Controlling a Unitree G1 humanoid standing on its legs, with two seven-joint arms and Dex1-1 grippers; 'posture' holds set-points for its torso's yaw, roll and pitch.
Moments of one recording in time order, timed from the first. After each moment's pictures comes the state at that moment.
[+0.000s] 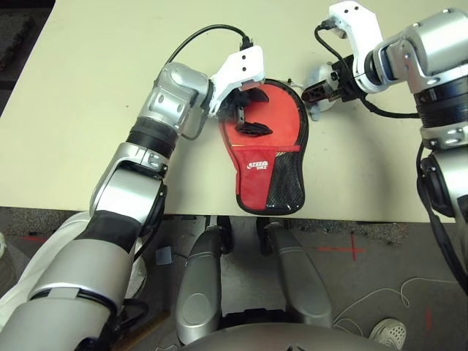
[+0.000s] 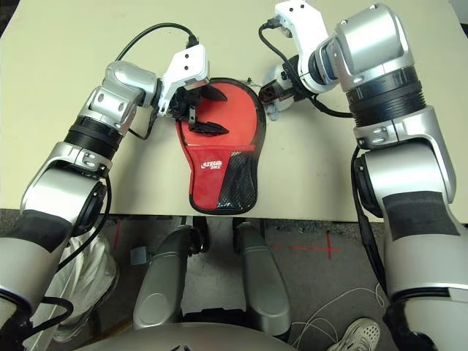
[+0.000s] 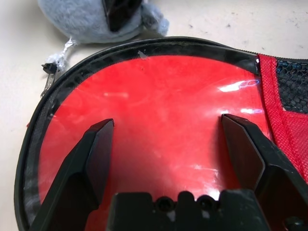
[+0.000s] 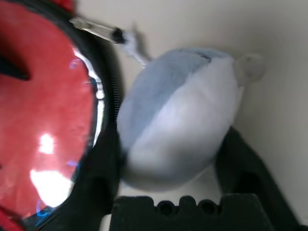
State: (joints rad) left arm -1.21 0.33 -0.28 0.77 0.04 0.15 -1.31; right arm -1.35 -0.57 0.28 0.55 0.19 1.36 0.71
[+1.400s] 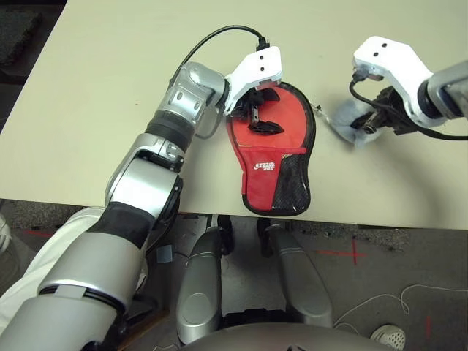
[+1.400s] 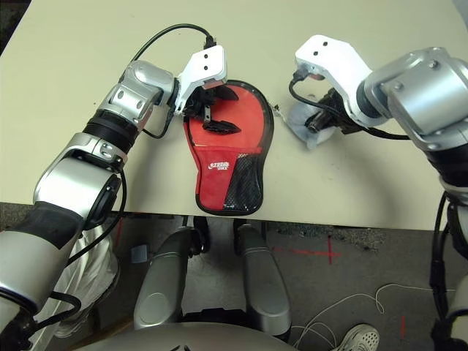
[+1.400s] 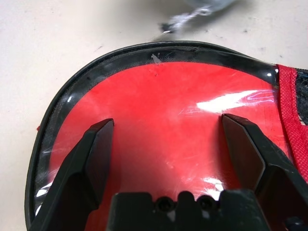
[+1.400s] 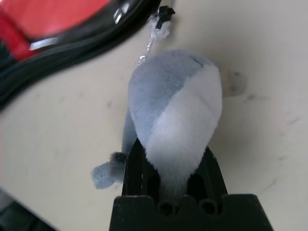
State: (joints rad) left arm -1.30 0.24 -0.29 0.97 0.07 0.09 -1.24; right arm -1.08 -1.11 0.50 -0.25 0.34 1.45 0.98
